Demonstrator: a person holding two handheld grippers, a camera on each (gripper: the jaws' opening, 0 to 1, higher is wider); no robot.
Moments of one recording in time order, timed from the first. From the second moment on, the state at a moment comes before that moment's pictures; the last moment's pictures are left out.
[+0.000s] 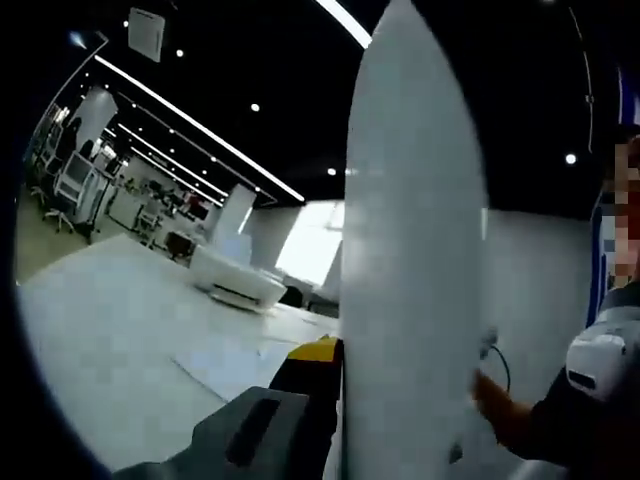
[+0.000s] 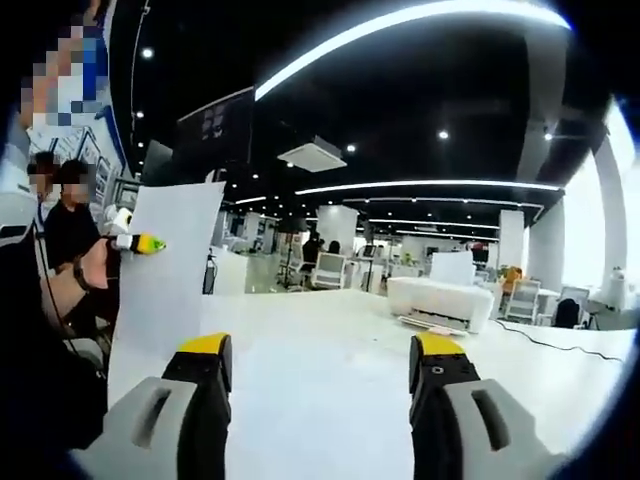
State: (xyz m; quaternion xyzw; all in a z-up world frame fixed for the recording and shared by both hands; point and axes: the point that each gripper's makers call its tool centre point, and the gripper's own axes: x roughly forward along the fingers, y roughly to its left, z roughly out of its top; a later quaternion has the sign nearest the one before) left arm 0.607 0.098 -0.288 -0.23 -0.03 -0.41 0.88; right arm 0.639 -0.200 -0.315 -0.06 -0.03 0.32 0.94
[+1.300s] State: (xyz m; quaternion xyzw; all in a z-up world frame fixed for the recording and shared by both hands) left arm 0.688 0.125 -0.392 -0.29 0.03 -0.34 0.89; right arm 0.669 -0.239 -0.338 -0.01 0.00 0.29 0.96
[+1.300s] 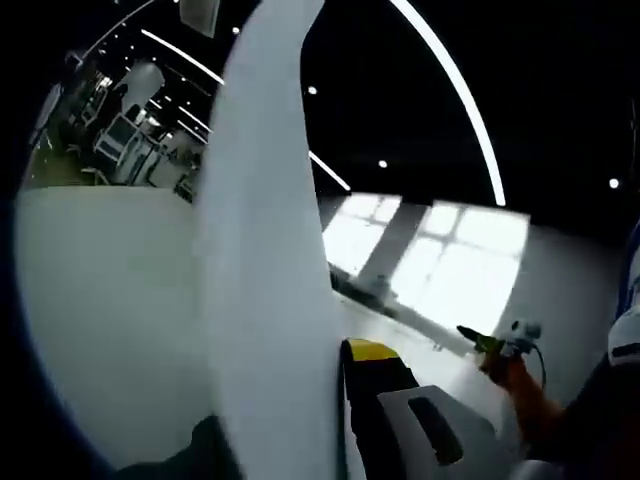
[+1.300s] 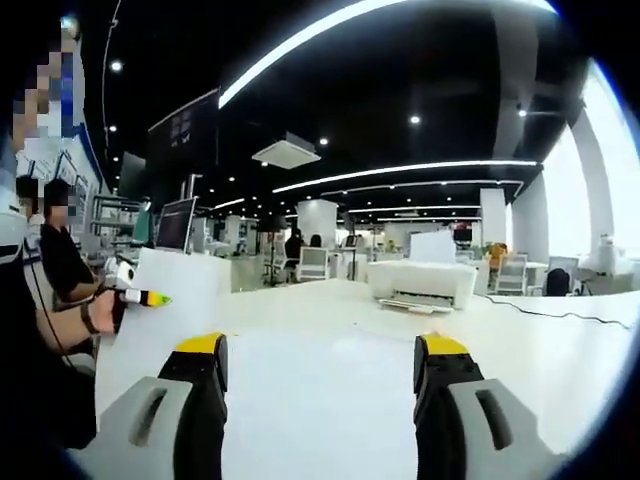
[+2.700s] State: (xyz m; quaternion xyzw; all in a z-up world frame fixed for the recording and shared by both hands) left arm 0.688 0.113 -0.413 -0.27 0.04 -0.34 0.90; right arm 0.784 -0.294 -0.481 -0.07 0.17 0.21 0.96
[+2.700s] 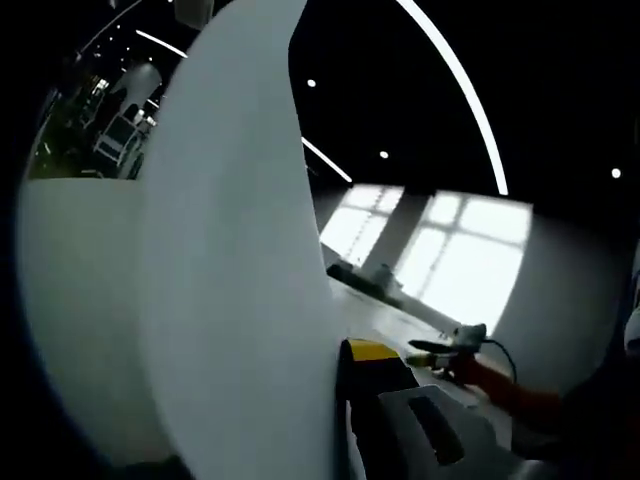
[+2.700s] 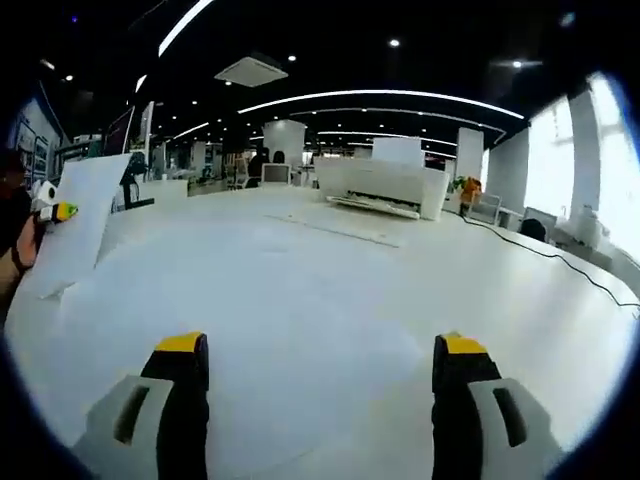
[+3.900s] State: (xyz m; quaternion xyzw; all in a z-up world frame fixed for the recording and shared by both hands) left arm 0.685 0.109 -0.416 -0.25 0.05 -0.33 0.91; right arm 0.786 -0.288 -0.483 -0.06 0.18 0.23 0.96
